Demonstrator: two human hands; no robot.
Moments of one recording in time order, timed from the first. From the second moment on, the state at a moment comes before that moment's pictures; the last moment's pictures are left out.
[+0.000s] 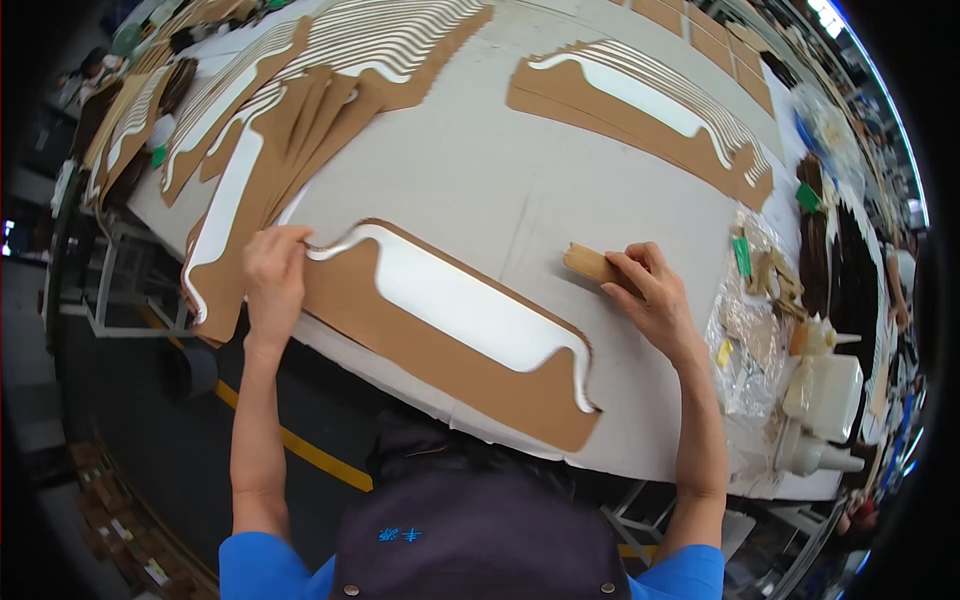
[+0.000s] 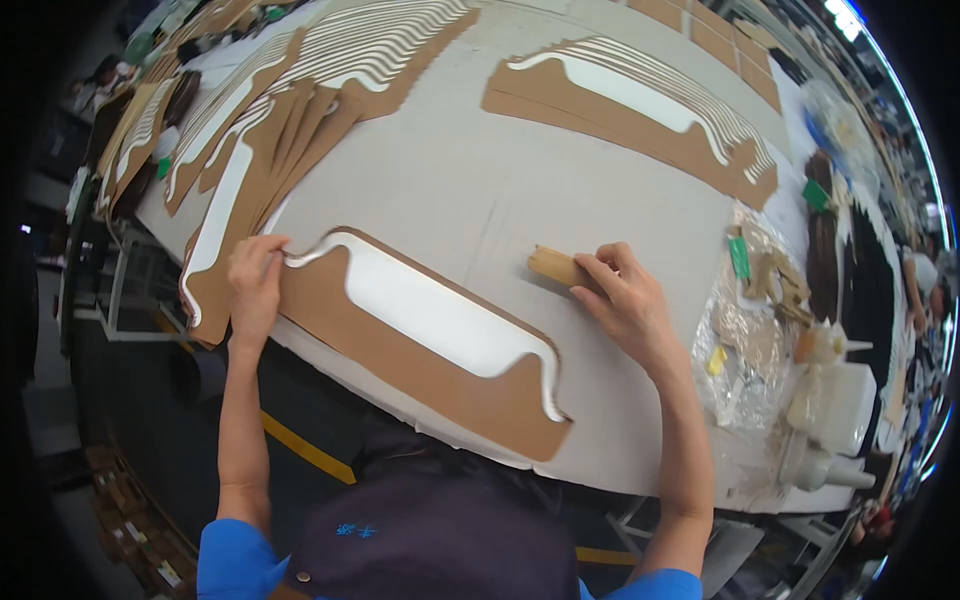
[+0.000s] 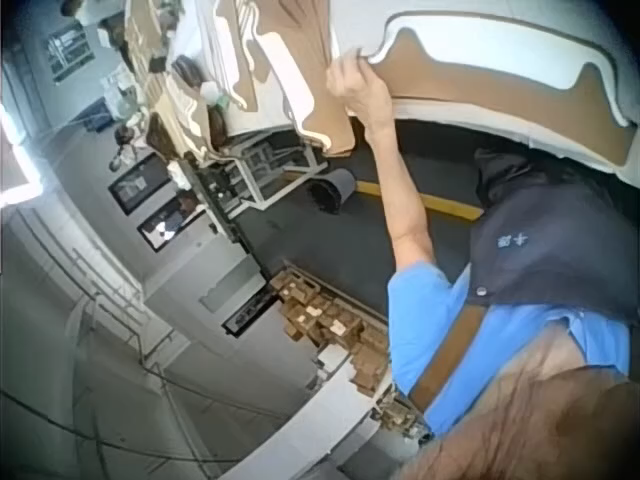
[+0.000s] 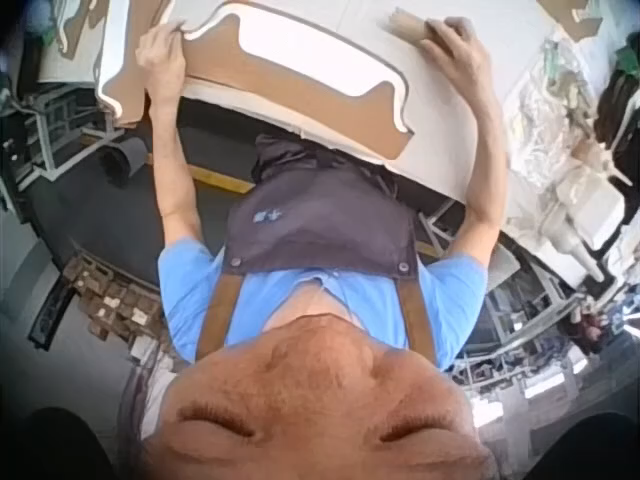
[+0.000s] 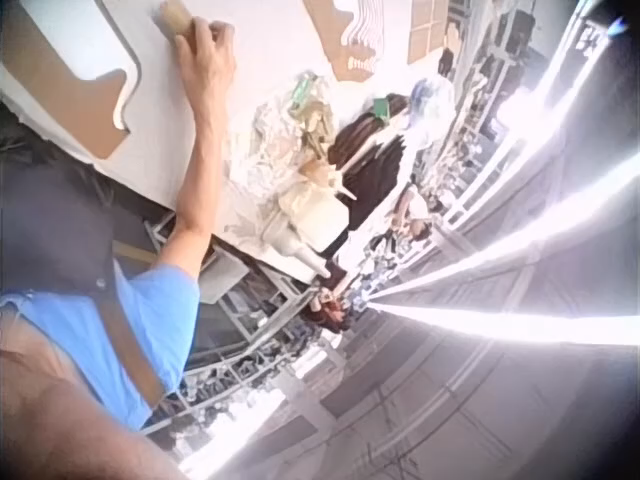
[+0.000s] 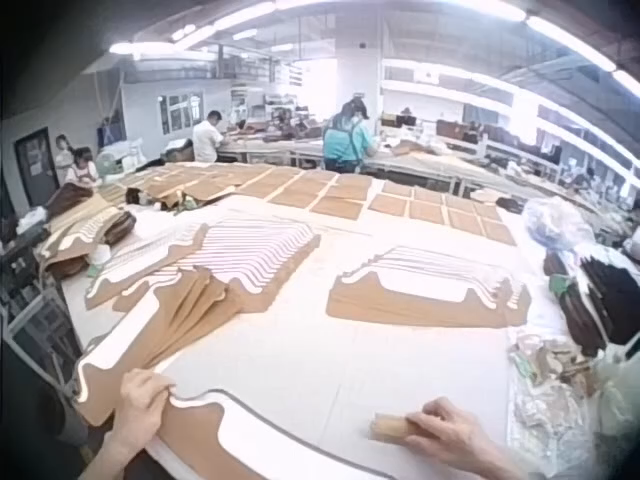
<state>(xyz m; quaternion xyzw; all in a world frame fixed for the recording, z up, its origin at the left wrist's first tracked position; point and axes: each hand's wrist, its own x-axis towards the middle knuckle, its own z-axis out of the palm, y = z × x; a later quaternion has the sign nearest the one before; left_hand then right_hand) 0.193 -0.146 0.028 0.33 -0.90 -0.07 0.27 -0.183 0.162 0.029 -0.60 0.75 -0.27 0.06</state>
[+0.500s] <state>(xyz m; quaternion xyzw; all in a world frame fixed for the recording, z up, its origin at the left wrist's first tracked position) 0.062 0.064 0.007 0.01 -0.94 -0.27 0.22 -0.117 0.283 0.054 -0.64 0.74 -0.22 0.07</state>
